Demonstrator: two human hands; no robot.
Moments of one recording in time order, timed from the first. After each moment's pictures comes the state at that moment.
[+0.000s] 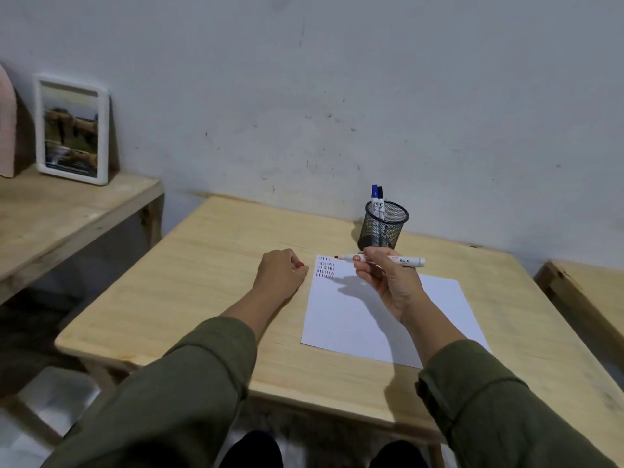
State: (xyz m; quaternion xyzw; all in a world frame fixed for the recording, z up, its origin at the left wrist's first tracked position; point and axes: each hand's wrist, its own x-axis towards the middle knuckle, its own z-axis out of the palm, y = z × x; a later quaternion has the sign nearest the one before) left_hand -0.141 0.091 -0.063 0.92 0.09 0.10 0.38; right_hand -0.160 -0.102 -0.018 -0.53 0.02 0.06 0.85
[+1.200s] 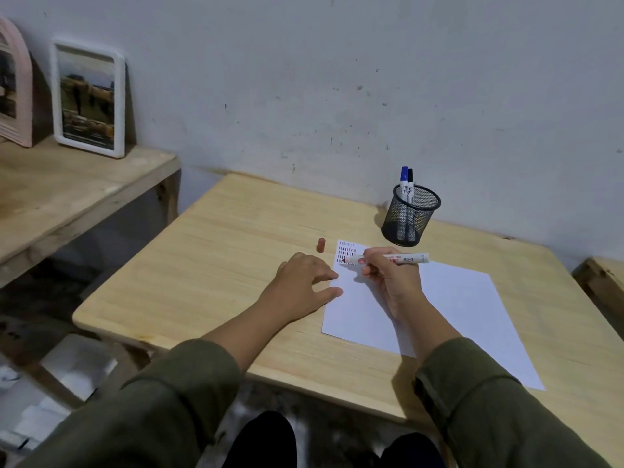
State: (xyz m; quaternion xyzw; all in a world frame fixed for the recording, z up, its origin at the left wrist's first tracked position) left_hand -0.182 0.098 -0.084 0.93 -0.10 0.07 0.34; right_hand -0.154 -0.071 -0.052 -0.58 0.03 0.02 0.81
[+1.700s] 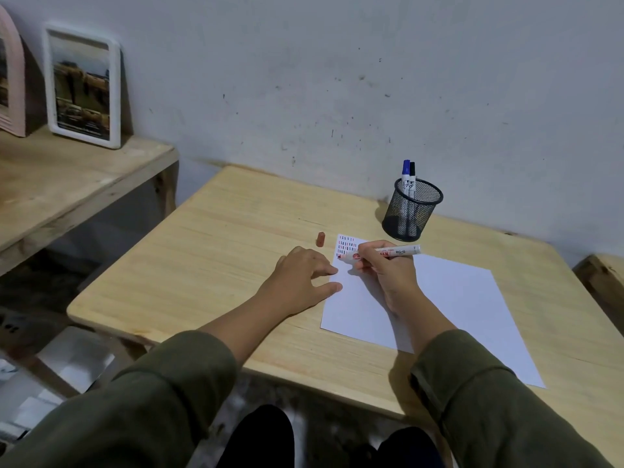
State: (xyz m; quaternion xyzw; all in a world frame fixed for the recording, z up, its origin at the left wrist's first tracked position) left_hand -0.180 0.099 -0.085 0.93 -0.10 0.06 0.34; right_hand -0.143 -0.069 -0.064 -0.63 0.02 0.04 0.78
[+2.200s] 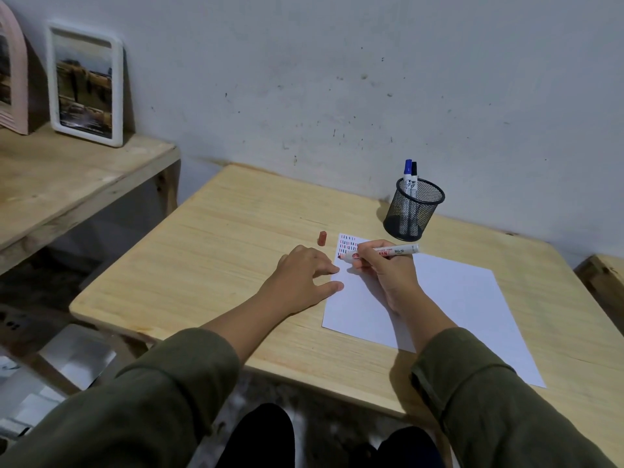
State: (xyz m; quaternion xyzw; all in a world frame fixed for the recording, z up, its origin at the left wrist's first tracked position) left_hand -0.180 0.099 -0.084 0.94 -0.10 0.06 0.32; right_hand -0.141 -0.068 -0.067 -0.63 0.02 0.05 0.77
